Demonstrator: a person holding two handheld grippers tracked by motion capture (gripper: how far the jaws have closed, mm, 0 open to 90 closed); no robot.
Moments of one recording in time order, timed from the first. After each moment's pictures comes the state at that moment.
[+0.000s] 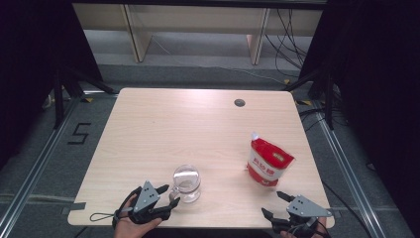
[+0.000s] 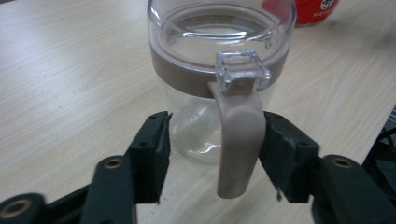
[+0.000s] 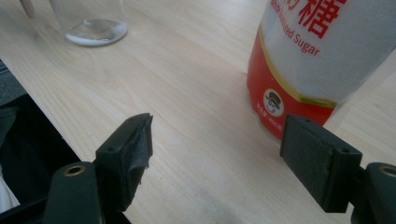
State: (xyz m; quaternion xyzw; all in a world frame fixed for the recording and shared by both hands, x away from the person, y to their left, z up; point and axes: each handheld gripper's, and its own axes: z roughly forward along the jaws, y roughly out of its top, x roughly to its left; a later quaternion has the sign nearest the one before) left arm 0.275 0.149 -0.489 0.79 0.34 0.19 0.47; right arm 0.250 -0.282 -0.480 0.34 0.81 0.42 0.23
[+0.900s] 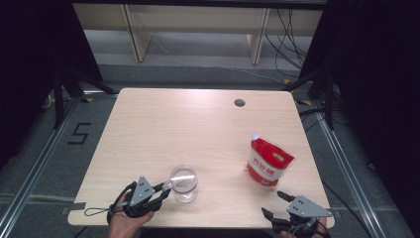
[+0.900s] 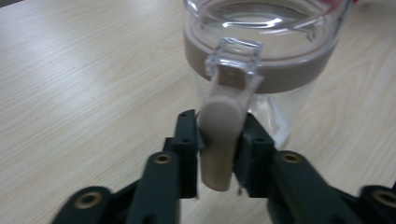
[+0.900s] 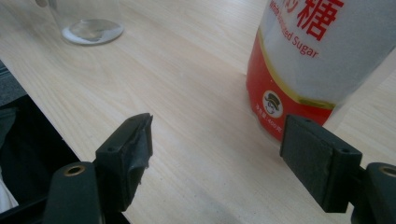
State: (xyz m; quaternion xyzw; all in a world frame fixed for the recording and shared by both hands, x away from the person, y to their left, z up) left arm 0.287 0.164 -0.491 0.80 0.34 0.21 0.44; right arm 0.247 -0.281 -0.479 0.35 0.81 0.42 0.22
